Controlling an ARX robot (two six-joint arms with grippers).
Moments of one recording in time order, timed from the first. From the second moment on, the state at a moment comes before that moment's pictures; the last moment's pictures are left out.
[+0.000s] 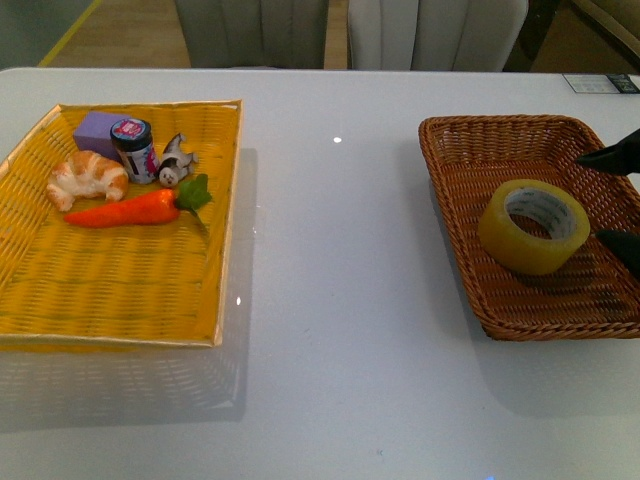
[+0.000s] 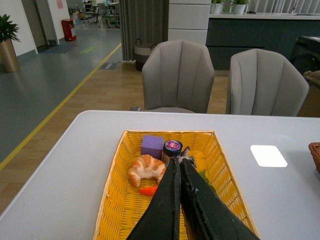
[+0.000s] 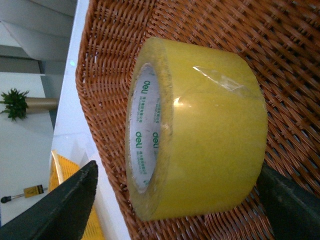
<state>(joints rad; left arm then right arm) 0.00 0.31 0.01 0.31 0.00 -0.01 -0.18 2.17 0.77 0.89 -0.35 0.94</state>
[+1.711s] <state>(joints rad) 0.00 0.02 0.01 0.00 0.00 -0.01 0.00 0.44 0.02 0.43 0.00 0.01</state>
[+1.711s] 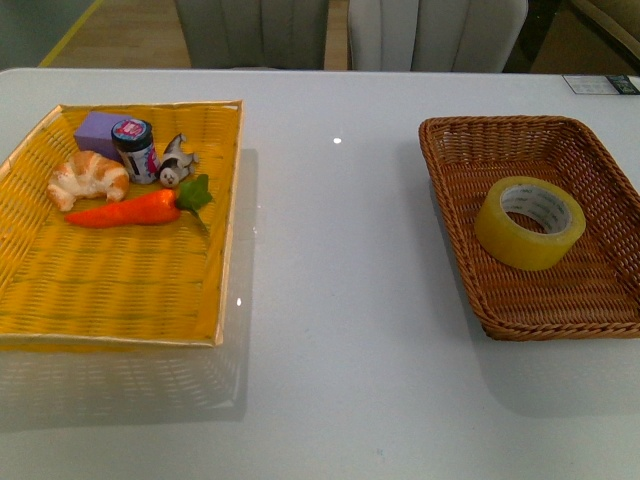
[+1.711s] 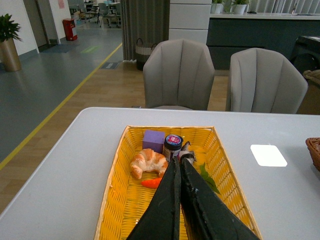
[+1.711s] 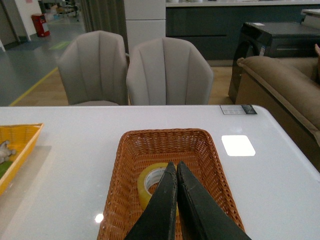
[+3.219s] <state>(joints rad) 0.00 0.02 0.01 0.00 0.00 -0.01 0.00 0.01 0.02 0.00 0.00 0.00</state>
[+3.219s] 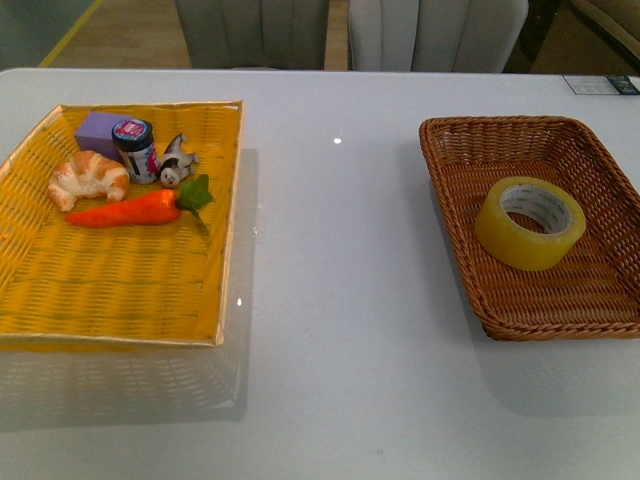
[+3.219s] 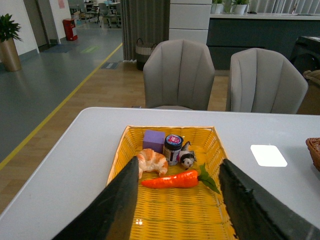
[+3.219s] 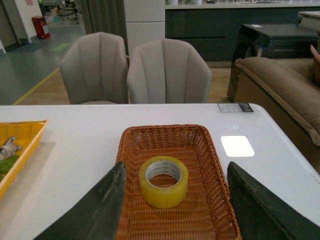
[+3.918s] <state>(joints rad) 0.00 0.02 0.01 0.00 0.00 -0.01 0.00 0.01 0.02 0.00 0.00 0.00</state>
